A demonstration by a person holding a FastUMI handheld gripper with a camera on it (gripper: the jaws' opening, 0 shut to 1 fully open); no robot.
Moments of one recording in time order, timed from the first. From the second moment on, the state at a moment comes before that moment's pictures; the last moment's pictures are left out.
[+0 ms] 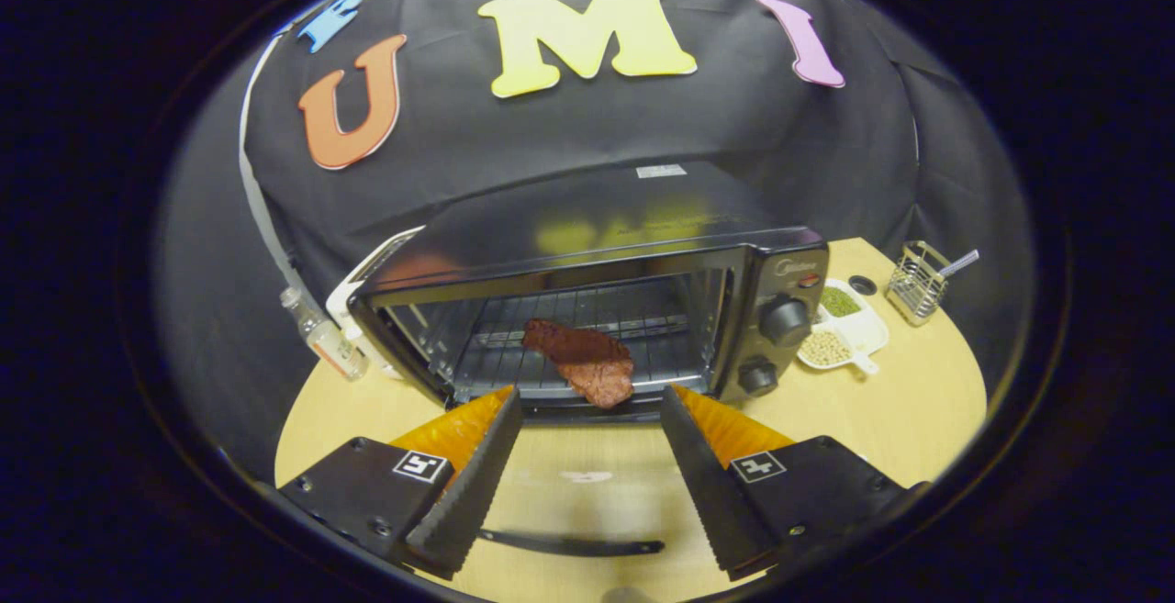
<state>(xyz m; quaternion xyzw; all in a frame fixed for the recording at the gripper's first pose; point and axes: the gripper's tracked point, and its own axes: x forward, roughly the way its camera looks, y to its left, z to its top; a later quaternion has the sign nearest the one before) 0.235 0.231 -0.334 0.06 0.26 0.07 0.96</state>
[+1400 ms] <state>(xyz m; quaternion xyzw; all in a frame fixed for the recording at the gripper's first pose) 0.131 0.241 -0.487 -0.03 0.40 0.10 0.91</state>
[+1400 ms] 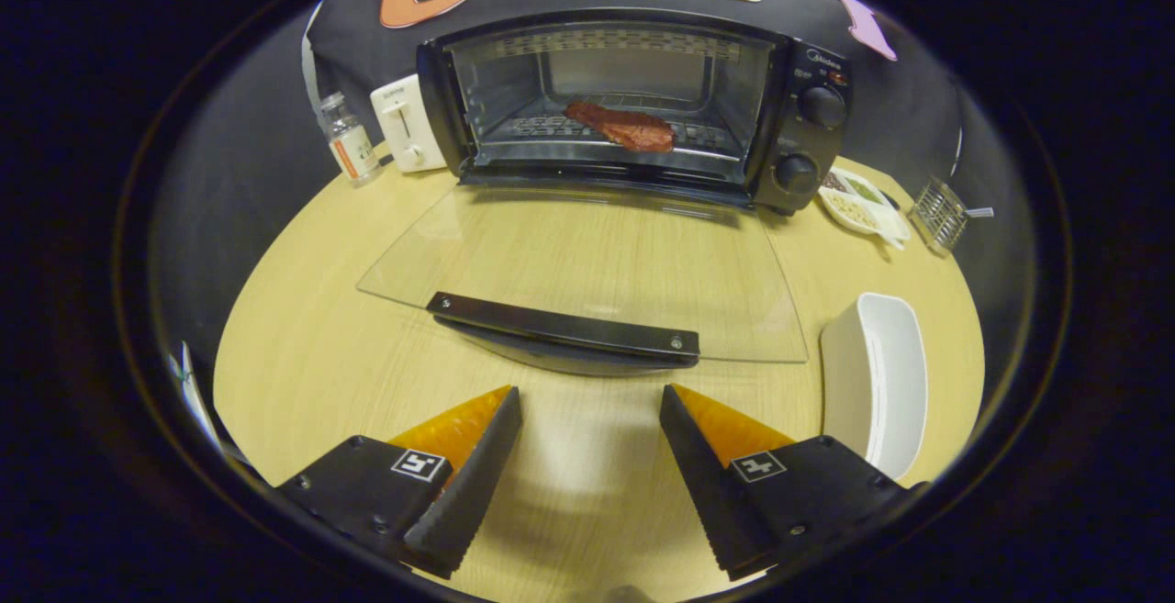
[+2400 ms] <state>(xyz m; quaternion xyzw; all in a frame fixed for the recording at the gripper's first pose) 0.165 0.247 -0.381 -0.03 0.37 0.11 0.92</state>
